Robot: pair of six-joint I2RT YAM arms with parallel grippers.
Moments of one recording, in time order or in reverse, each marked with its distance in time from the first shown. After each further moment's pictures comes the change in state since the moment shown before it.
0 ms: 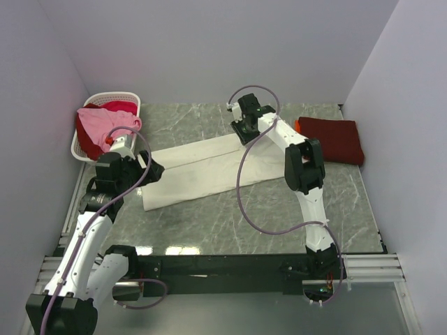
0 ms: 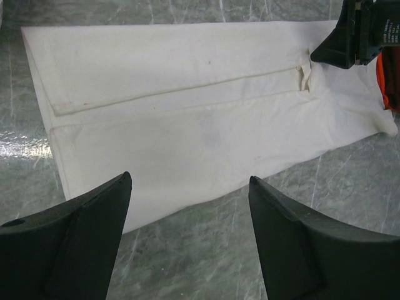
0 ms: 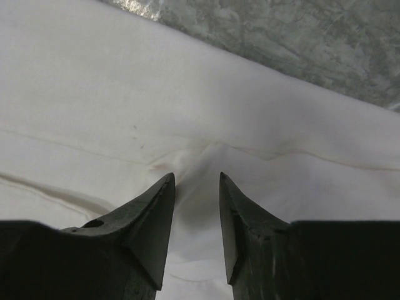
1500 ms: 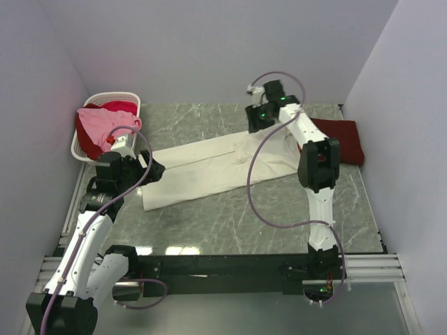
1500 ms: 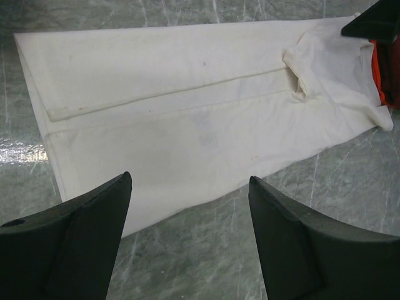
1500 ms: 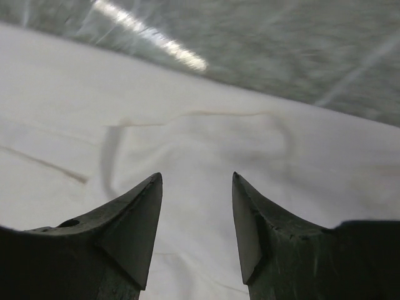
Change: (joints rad) left arm 0.000 0.007 0.000 0.019 0.019 0.016; right arm -0.114 -0.071 0.011 -0.011 -0.230 0.028
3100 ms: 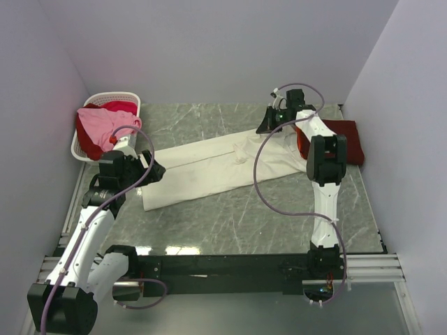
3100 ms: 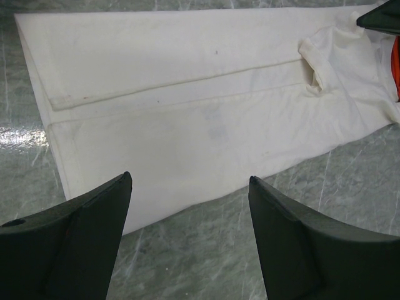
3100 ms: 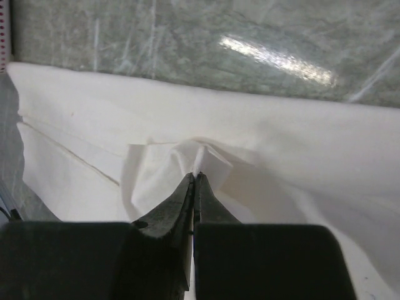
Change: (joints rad) left arm 0.000 0.051 -0.006 0.000 -0.011 0.000; right arm -0.223 0.133 -0.031 0.196 -0.441 0.337
